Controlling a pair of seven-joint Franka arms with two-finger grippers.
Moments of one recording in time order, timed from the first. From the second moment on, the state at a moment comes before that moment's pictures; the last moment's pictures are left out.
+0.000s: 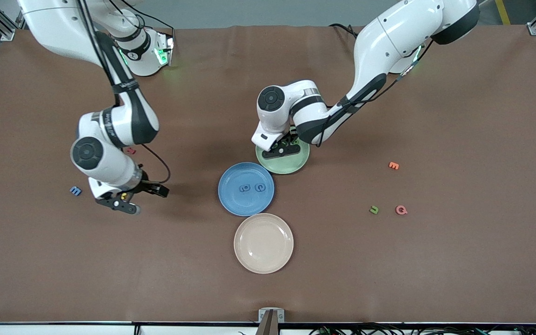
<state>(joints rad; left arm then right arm) -0.29 0.81 -0.71 -1.69 0.58 2.17 -1.38 0.23 0.38 -0.05 -1.96 0.04 2.33 0.42</state>
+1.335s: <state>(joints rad) -0.14 0.81 -0.68 -1.58 0.58 2.16 -1.25 -0.10 0.40 -0.05 -2.23 0.04 2.68 -0.31</state>
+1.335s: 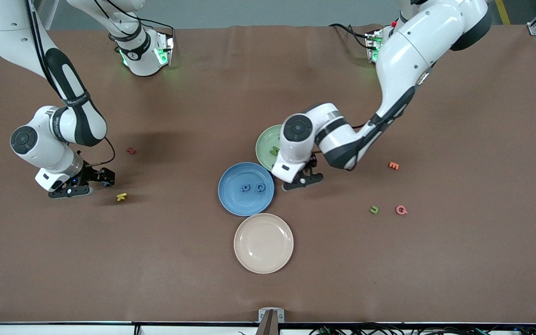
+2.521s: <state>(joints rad) 0.33 0.80 -0.75 -1.71 0.70 2.20 -0.88 -0.10 0.44 -0.05 -2.26 0.03 2.74 -0.34</state>
